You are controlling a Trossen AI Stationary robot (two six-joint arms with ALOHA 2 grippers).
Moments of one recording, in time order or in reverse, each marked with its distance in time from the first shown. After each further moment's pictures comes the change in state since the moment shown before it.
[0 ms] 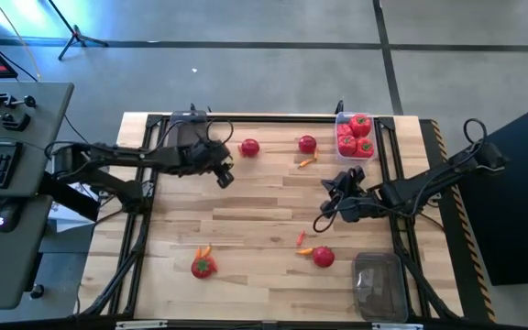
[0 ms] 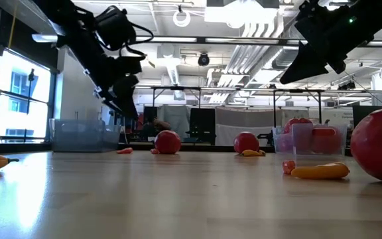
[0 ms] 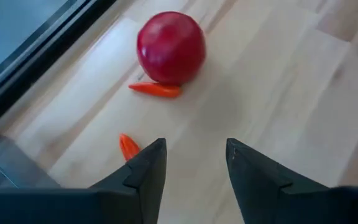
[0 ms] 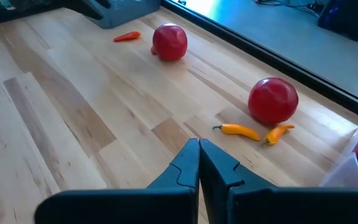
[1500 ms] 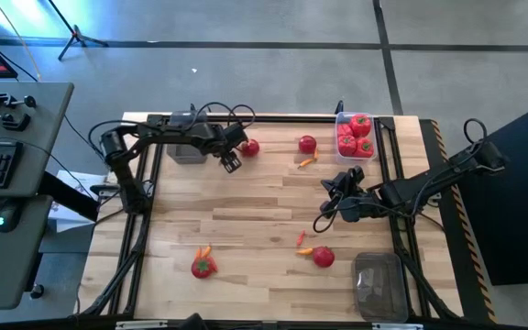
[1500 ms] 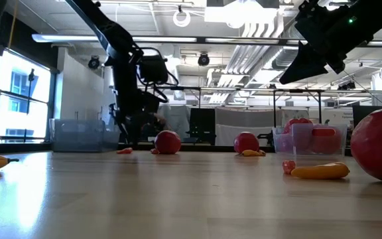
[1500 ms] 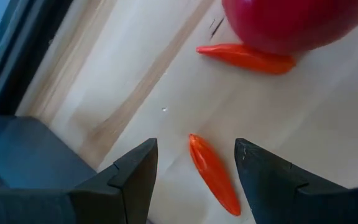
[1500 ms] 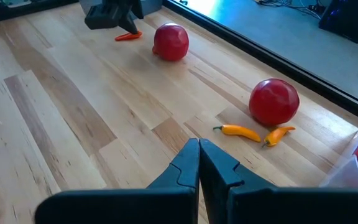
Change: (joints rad) left arm 0.203 0.441 0.381 -0.360 -0.012 0.099; right arm -0.001 0.000 0.000 0.004 -0.006 -0.019
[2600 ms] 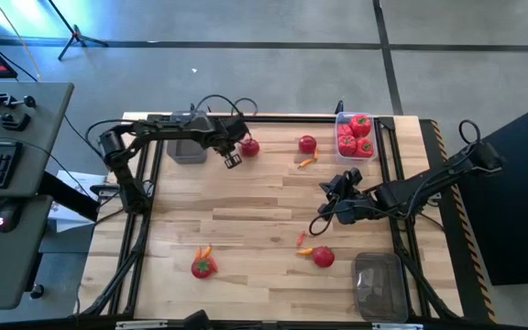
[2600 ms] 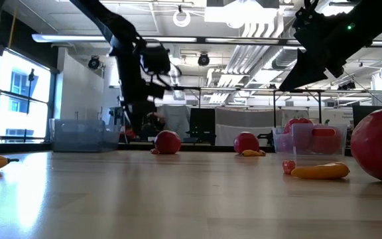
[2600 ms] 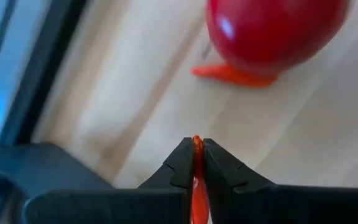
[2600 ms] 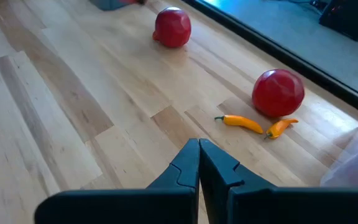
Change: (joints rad) left arm 0.015 -0.015 0.094 -0.083 0.040 0.119; right arm 0.000 0.052 0.000 0.000 -0.021 0.000
